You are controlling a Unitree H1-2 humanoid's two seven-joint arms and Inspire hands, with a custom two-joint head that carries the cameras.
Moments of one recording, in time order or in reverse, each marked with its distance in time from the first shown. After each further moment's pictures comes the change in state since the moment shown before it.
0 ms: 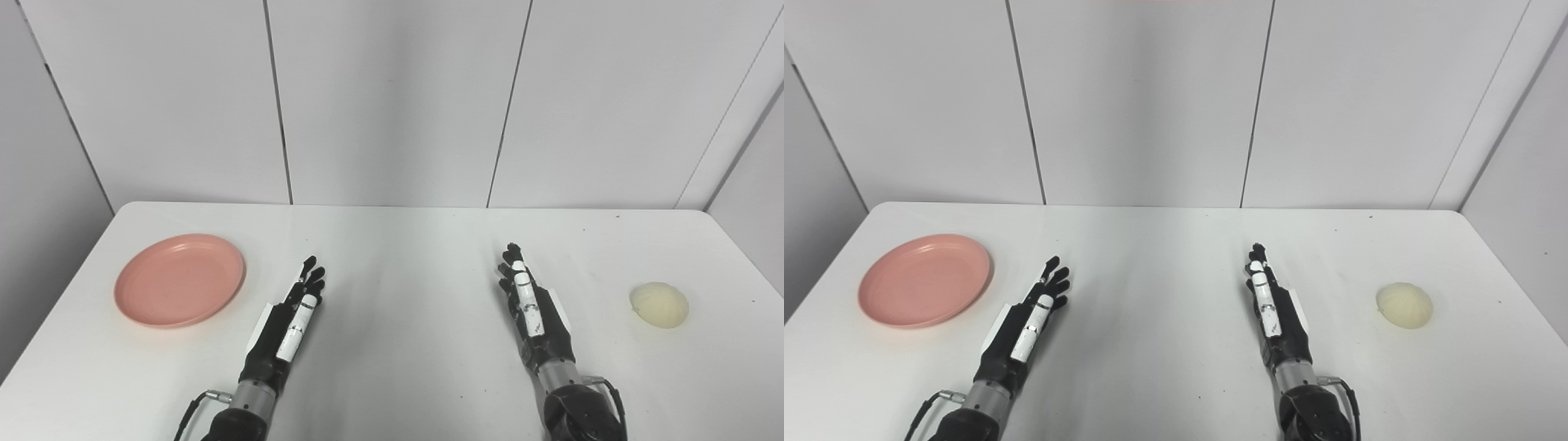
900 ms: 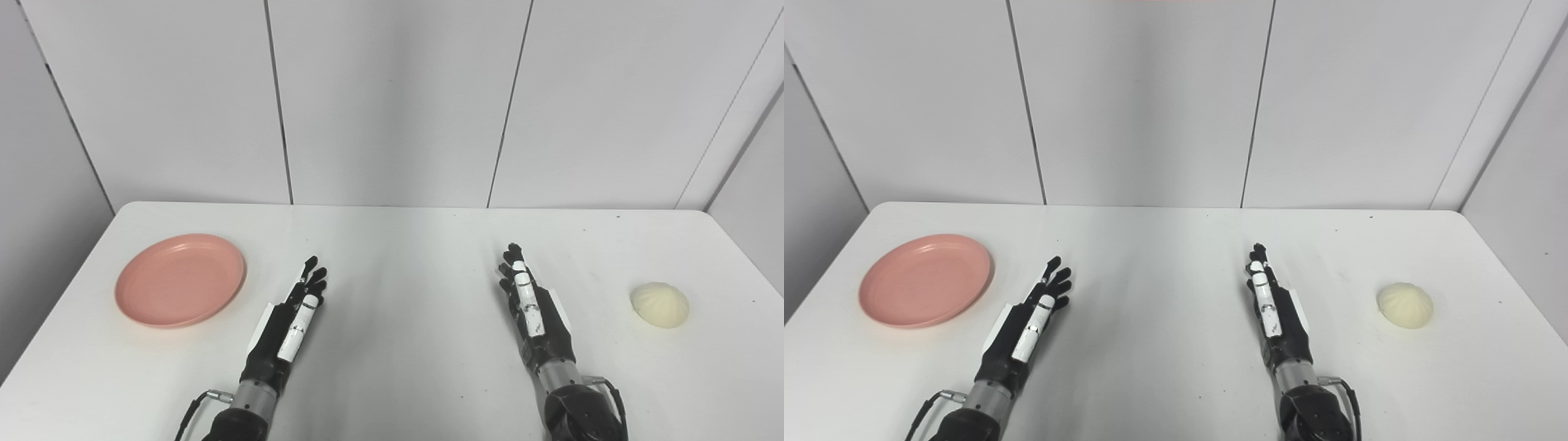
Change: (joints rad) left arm -0.001 -0.001 -0.004 0.000 0.002 0.000 -0.001; right arm 0.000 -0.003 0.001 0.001 -0.001 0.000 0.001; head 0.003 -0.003
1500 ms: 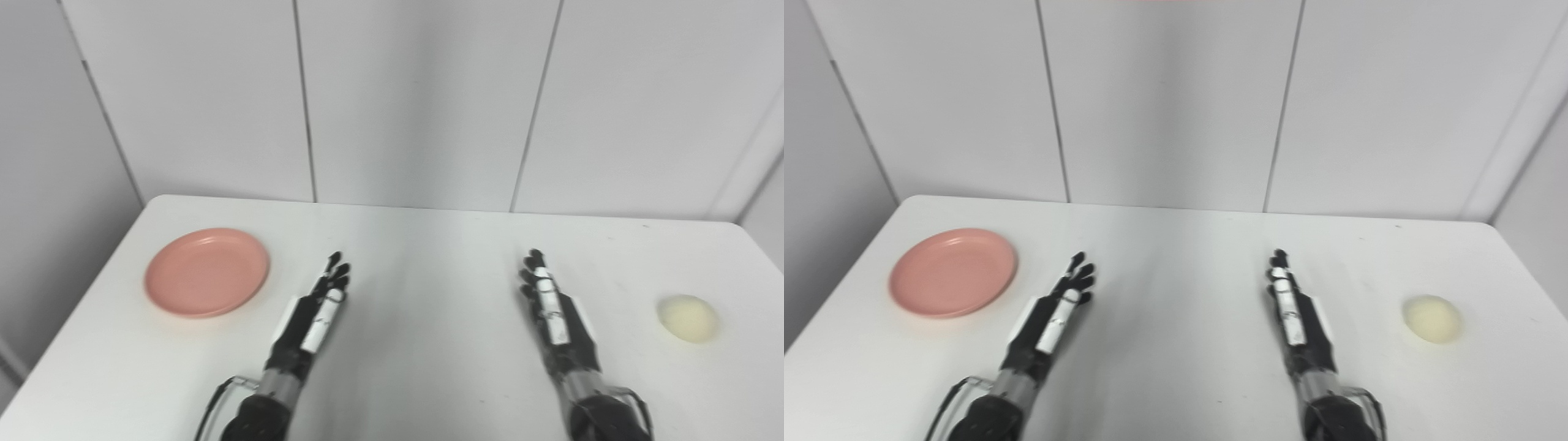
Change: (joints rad) left arm -0.048 -0.022 -0.008 0.067 0.032 -0.026 0.021; right arm 0.005 -0.032 -0.004 -0.001 0.027 0.000 0.032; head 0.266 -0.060
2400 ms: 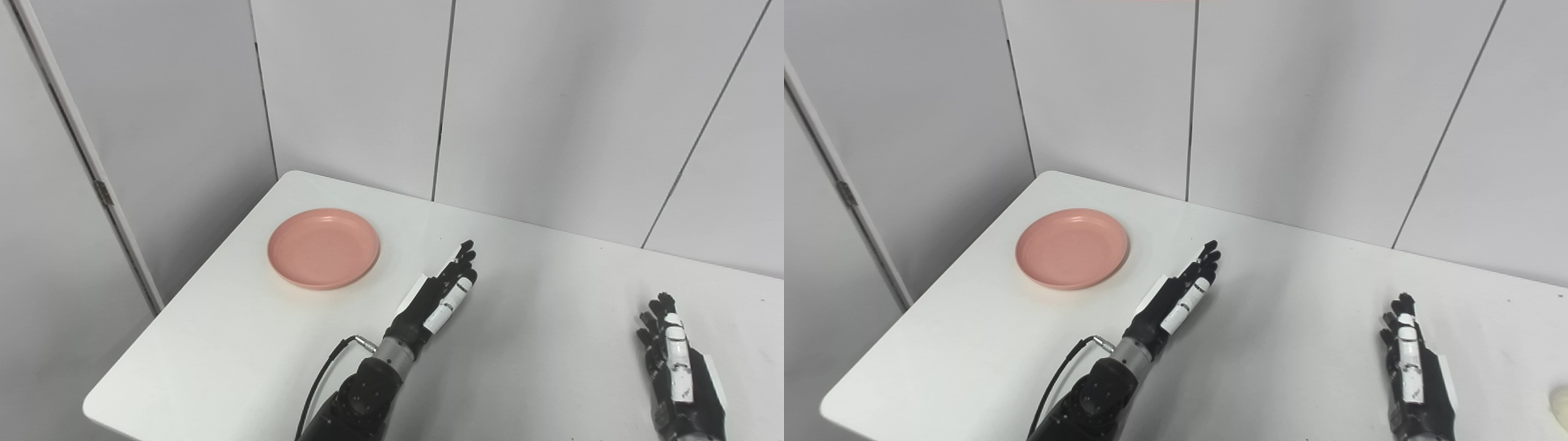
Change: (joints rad) left arm -0.080 -0.045 0.006 0.116 0.007 -0.061 0.029; right arm 0.013 -0.005 -0.012 -0.036 0.022 0.027 0.003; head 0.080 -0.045
